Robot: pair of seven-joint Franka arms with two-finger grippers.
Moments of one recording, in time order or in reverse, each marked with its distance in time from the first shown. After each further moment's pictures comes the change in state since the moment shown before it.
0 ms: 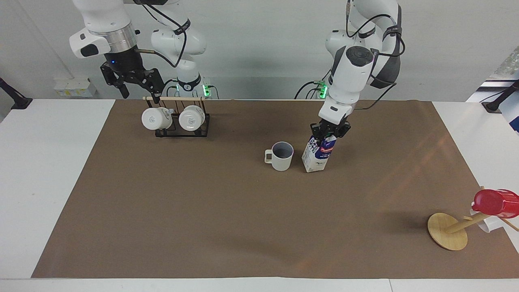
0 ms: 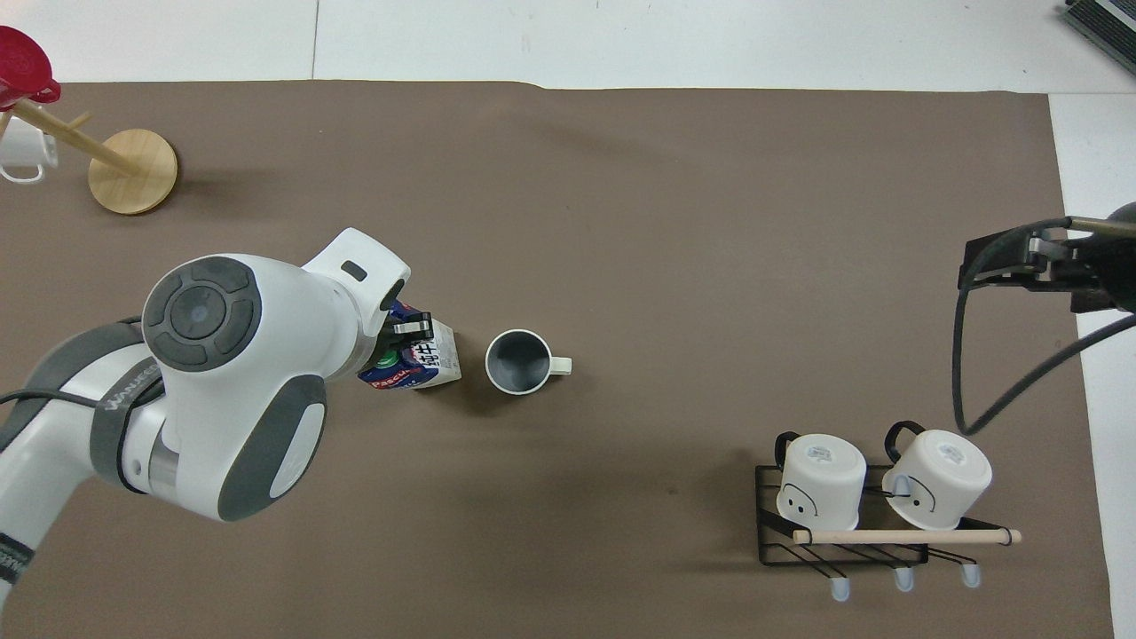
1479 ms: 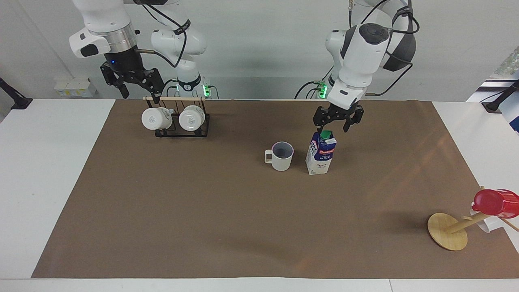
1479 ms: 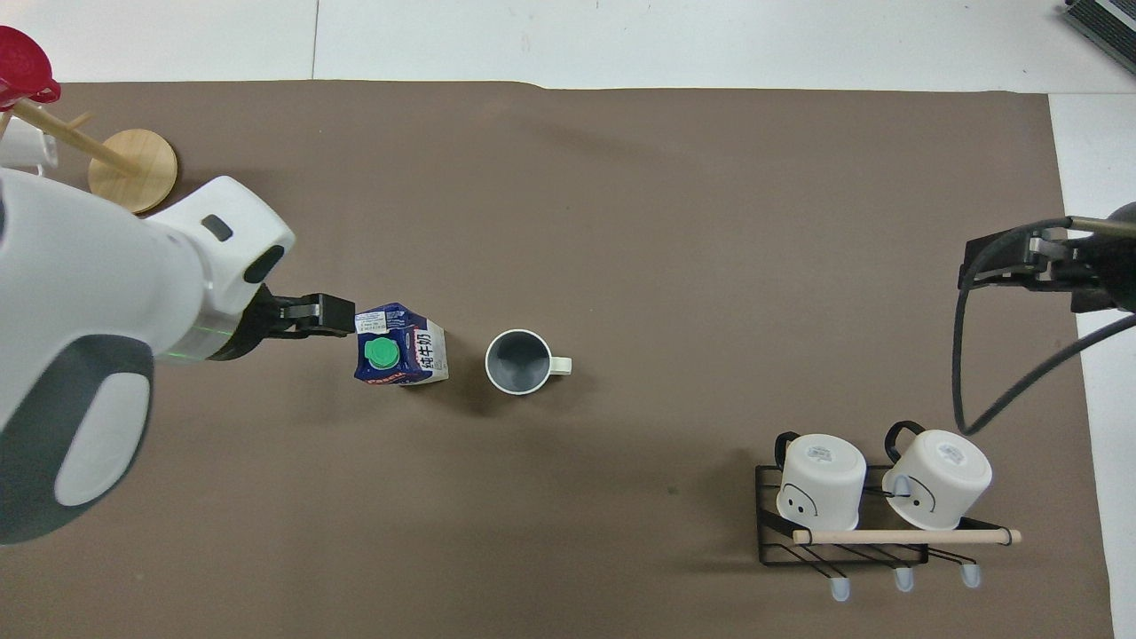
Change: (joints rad) left arm 0.094 -0.082 0.036 0.232 0.000 -0.377 0.232; right arm 0.000 0.000 0.000 0.001 0.000 0.000 0.000
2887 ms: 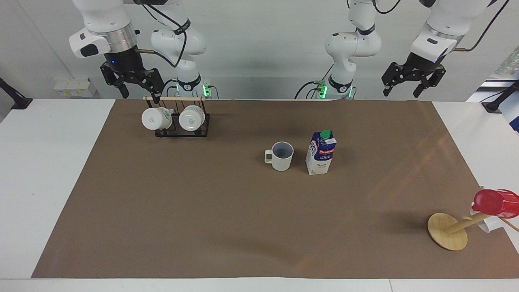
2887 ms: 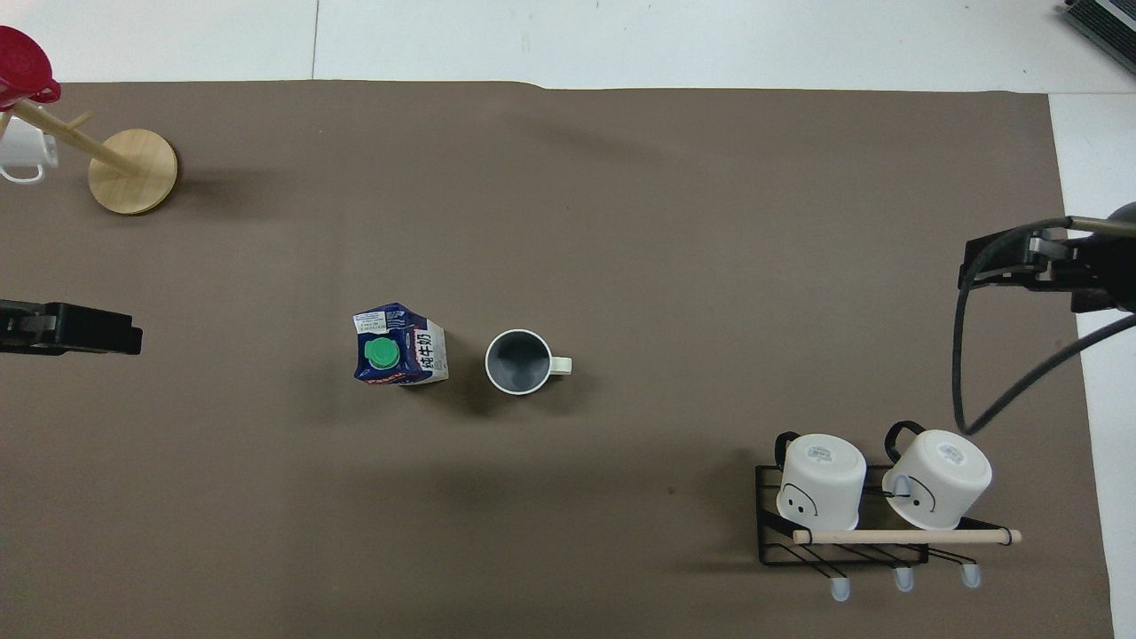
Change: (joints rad) left arm 0.209 -0.064 0.013 0.161 0.001 -0.250 0.266; right arm 0.000 0.000 0.000 0.000 0.000 0.000 0.000
